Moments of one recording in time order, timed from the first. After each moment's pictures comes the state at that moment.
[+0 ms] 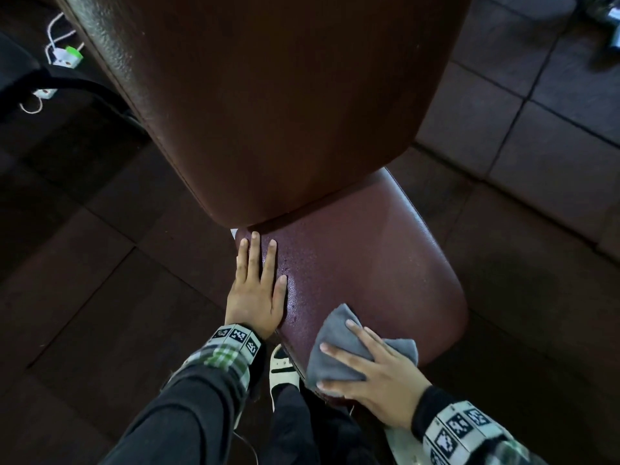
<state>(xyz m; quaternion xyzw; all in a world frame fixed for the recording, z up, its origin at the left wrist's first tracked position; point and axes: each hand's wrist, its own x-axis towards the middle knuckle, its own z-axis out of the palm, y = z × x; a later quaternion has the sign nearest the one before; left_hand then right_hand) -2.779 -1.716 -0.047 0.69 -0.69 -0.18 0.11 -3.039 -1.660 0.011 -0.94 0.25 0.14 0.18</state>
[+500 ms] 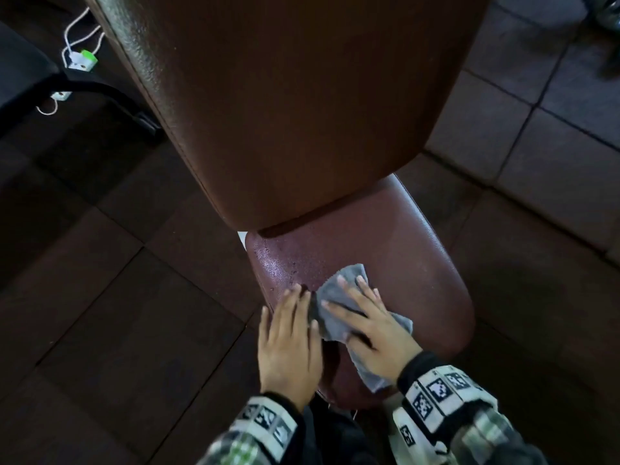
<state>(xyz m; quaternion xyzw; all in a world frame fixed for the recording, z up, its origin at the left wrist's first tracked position) -2.842 -1.654 0.011 0.71 -0.65 -0.19 0.17 -3.015 -1.712 0.016 -0.82 0.44 -0.05 0.37</state>
